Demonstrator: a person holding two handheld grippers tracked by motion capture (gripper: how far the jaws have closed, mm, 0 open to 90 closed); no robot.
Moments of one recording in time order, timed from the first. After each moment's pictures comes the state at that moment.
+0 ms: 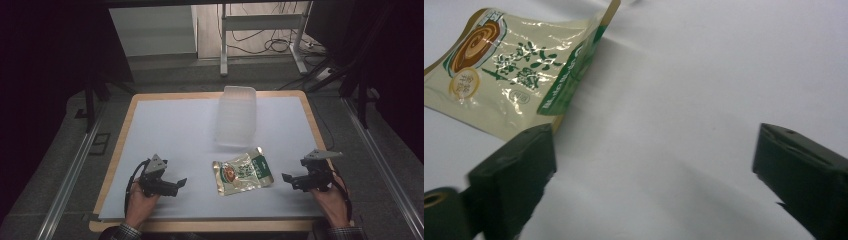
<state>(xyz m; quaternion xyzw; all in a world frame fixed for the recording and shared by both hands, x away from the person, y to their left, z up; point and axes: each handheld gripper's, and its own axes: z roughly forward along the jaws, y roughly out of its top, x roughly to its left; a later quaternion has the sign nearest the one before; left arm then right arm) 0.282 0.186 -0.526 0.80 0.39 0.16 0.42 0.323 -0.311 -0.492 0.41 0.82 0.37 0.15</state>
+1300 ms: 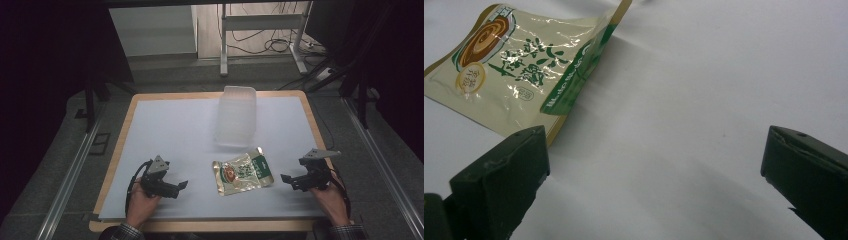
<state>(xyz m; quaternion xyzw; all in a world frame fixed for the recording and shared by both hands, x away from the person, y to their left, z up) 0.282 0.183 -0.529 0.82 0.38 0.15 0.41 0.331 -0.312 -0.500 0.39 0.83 0.38 0.13</state>
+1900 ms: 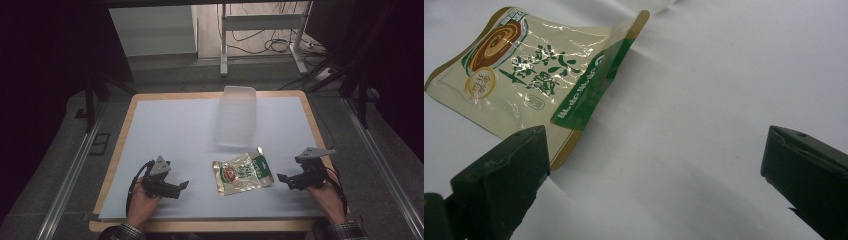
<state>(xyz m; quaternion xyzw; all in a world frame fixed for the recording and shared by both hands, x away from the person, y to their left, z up) 0.282 0.178 -0.531 0.82 0.37 0.17 0.40 0.332 -0.300 -0.496 0.37 0.84 0.38 0.14</state>
